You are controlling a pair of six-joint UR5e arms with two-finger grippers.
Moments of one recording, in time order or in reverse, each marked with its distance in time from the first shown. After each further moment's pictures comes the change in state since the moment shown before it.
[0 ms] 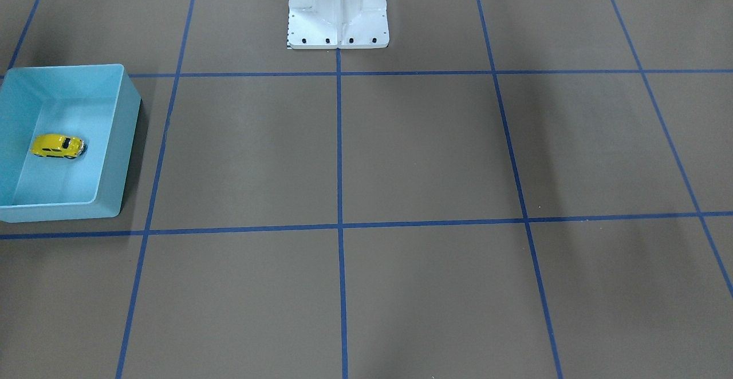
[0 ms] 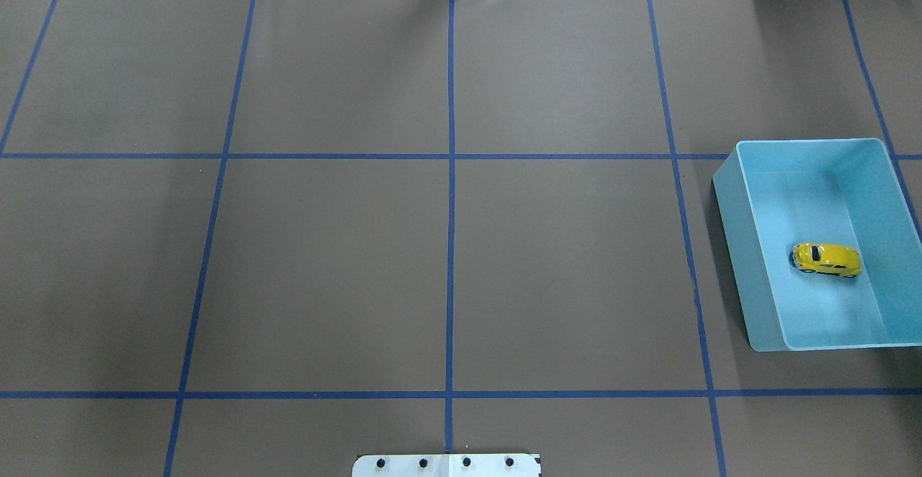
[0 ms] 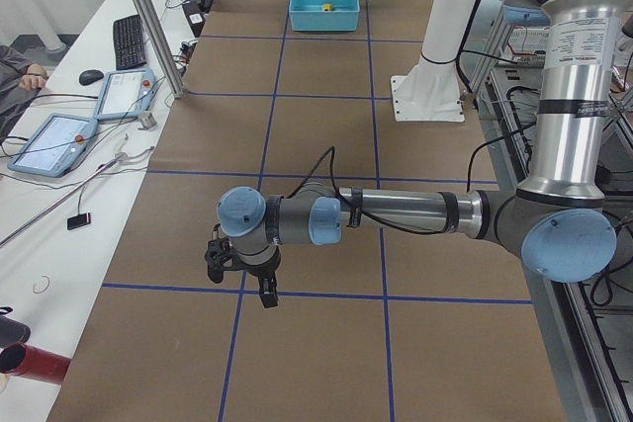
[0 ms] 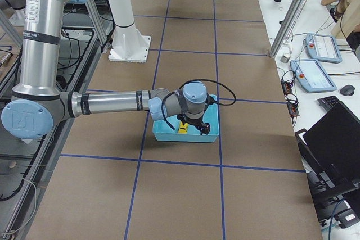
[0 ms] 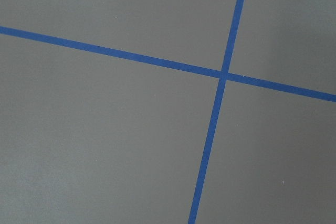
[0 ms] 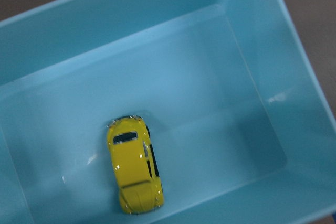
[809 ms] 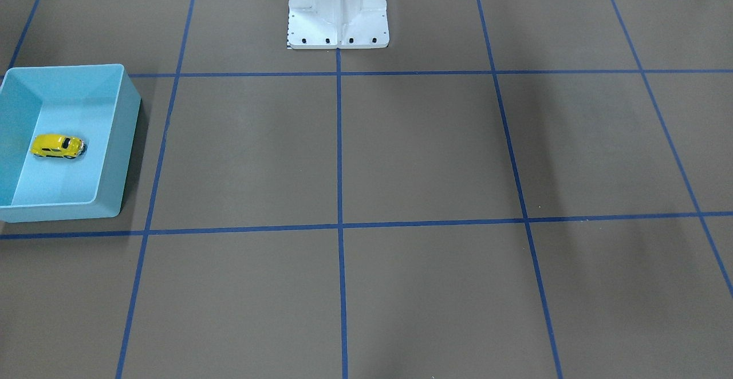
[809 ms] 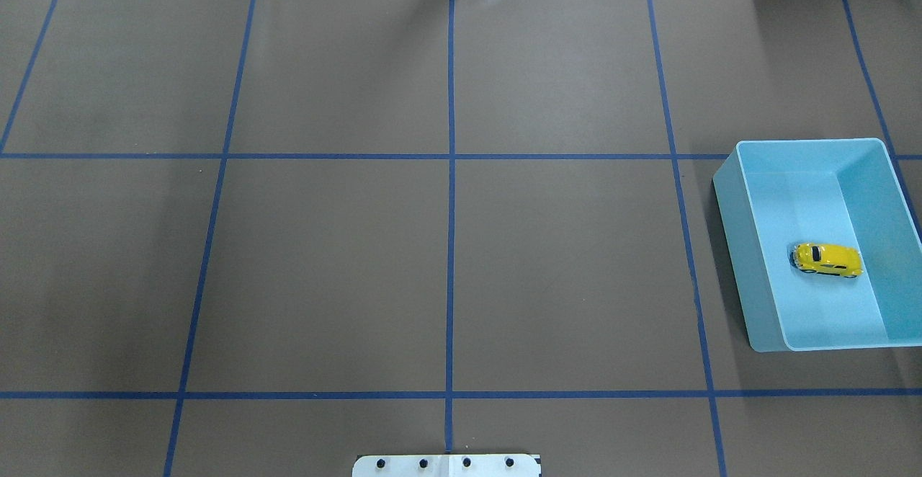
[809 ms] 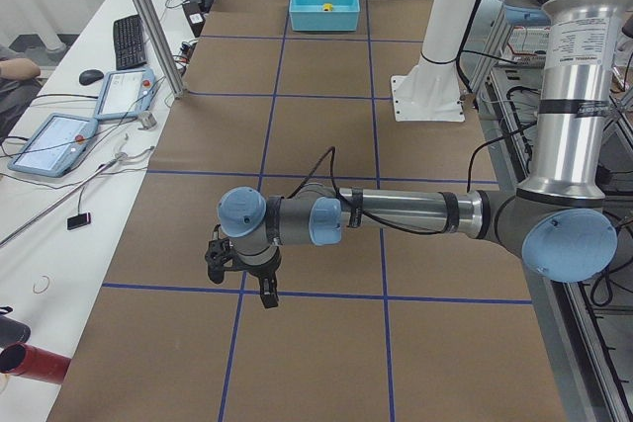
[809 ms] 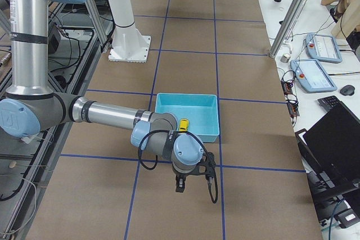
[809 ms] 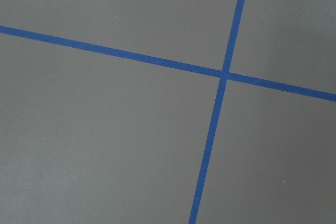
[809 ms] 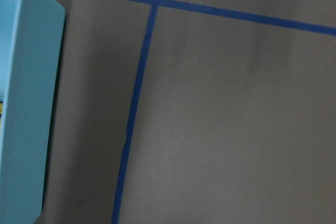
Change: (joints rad) left arm 0.000 0.000 0.003 0.000 0.000 0.002; right arm 0.311 0.064 -0.202 -0.341 -0.004 0.469
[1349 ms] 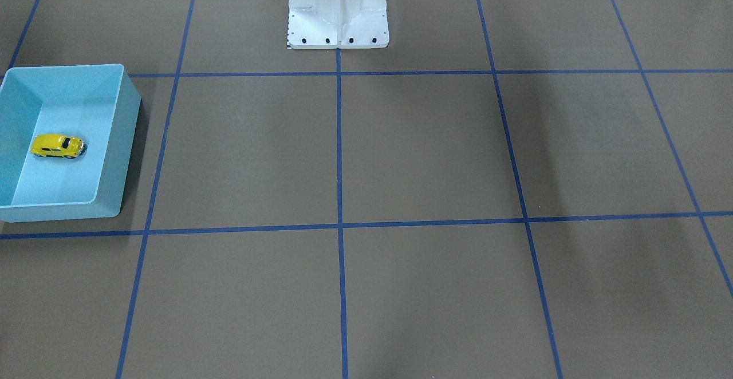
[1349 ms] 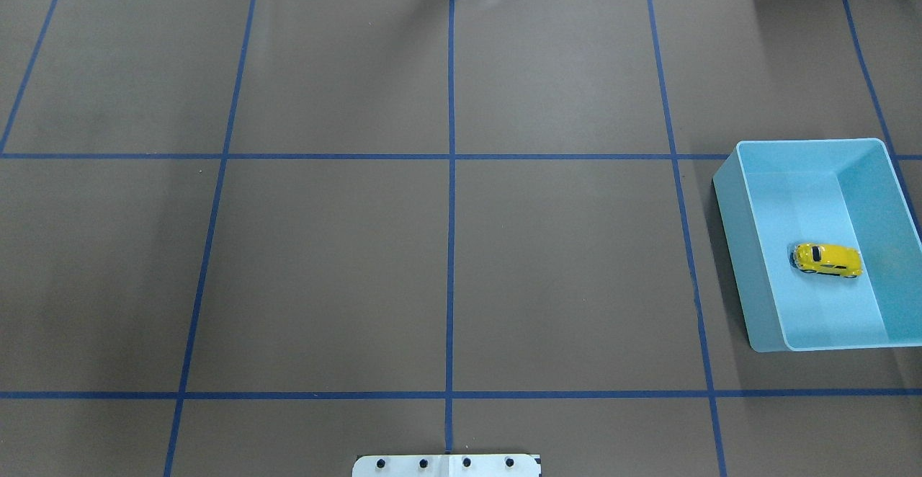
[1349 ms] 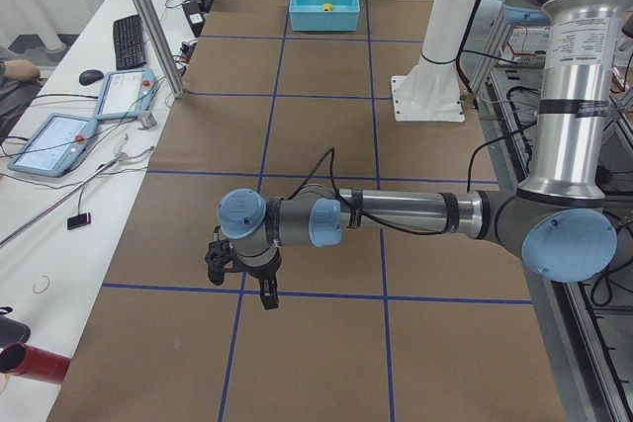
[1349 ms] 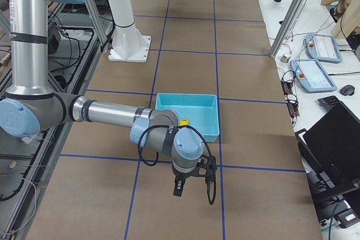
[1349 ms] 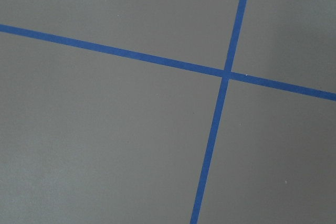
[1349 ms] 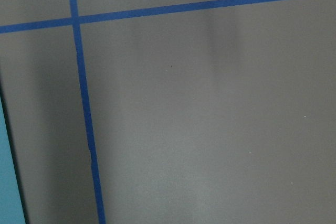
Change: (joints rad) left arm 0.000 0.000 0.004 -0.001 0.001 0.001; right arm 0.012 0.001 0.028 -0.001 -0.107 0.097
